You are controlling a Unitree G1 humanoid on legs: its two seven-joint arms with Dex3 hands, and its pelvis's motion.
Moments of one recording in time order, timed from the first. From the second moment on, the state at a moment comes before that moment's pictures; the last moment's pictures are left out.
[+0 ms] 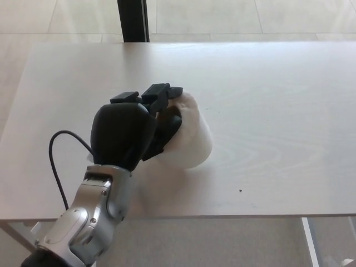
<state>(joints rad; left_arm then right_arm) -0.33 0.33 -0.52 0.18 0.69 0.10 0.44 -0.53 -0.84 0.45 0.51 -0.63 0.33 -0.36</state>
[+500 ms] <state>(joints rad) -0.42 0.33 -0.43 0.17 0.64 0.10 0.39 0.04 -0.82 0.10 -0.02 -0.58 0.26 -0.32</state>
